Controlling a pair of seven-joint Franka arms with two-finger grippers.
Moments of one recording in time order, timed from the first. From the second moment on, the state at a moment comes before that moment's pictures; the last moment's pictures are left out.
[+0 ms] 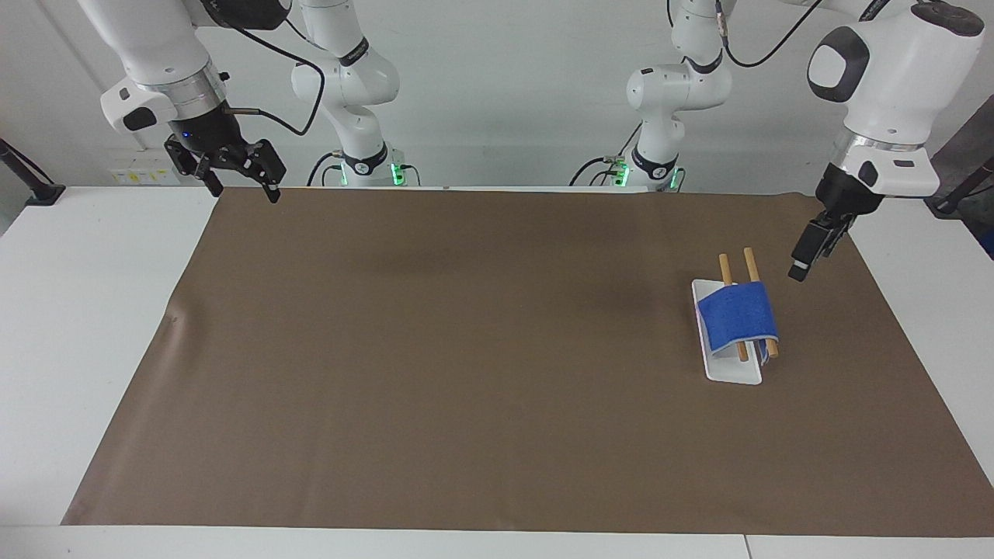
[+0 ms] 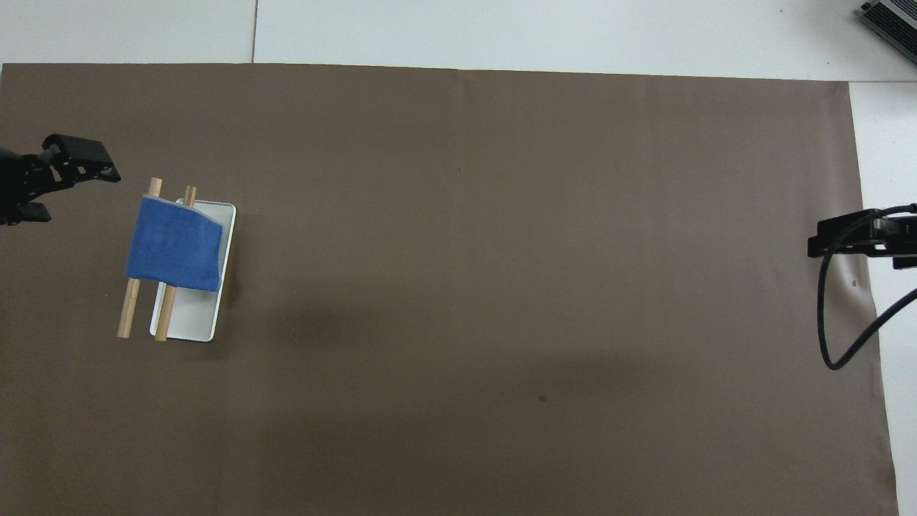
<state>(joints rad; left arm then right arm) 0.02 -0.04 -0.07 -1.71 -0.02 1.83 -0.37 0.03 -0.06 -0.08 -1.59 0.01 1.53 0.10</state>
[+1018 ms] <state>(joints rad) -0.03 -0.05 -0.02 -1.53 -0.02 1.45 0.06 0.03 -0.06 -0.08 -1.59 0.01 1.53 0.10</state>
